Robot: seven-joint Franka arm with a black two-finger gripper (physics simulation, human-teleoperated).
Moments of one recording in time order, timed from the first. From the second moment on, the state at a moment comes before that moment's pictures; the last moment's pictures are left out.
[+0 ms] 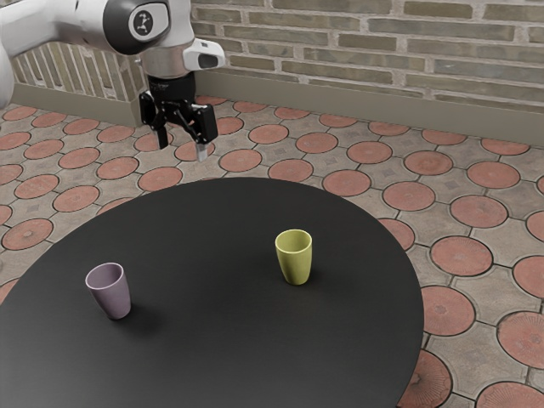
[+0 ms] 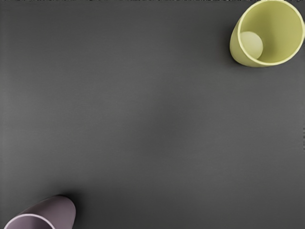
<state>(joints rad) -0.16 0.13 0.09 -1.47 0.04 1.54 -0.03</state>
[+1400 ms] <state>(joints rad) -0.11 0.11 0.10 -1.84 0.00 1.90 -0.05</state>
